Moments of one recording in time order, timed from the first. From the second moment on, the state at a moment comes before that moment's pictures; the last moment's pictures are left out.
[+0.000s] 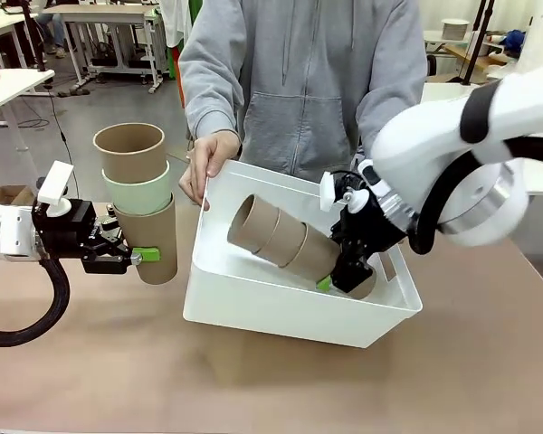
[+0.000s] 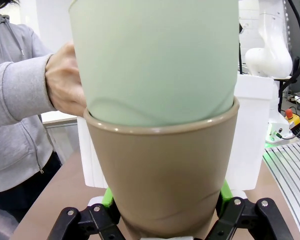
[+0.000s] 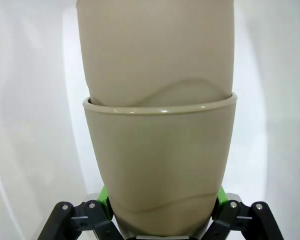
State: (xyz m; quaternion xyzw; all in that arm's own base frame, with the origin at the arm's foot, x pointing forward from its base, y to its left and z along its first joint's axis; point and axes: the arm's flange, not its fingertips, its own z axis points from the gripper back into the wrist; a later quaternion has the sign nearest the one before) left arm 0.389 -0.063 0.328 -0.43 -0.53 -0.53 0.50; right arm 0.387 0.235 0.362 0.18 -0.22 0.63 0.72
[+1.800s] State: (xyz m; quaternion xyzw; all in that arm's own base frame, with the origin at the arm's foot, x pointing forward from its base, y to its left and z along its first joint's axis) left arm 0.389 -0.062 0.329 -0.43 -0.53 -0.53 0.50; right arm 0.360 0.075 0.564 0.29 -0.35 0.59 0.66
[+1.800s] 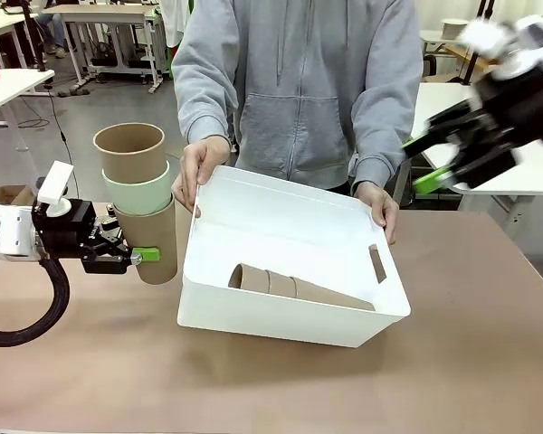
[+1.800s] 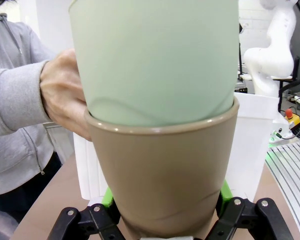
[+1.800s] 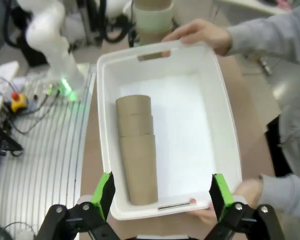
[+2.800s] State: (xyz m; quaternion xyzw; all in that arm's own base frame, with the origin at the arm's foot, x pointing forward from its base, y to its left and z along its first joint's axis) left arm 0.389 -0.063 0.328 -0.43 -0.53 -0.53 0.50; right arm 0.392 -0.029 0.538 0.34 -0.39 0.56 0.65
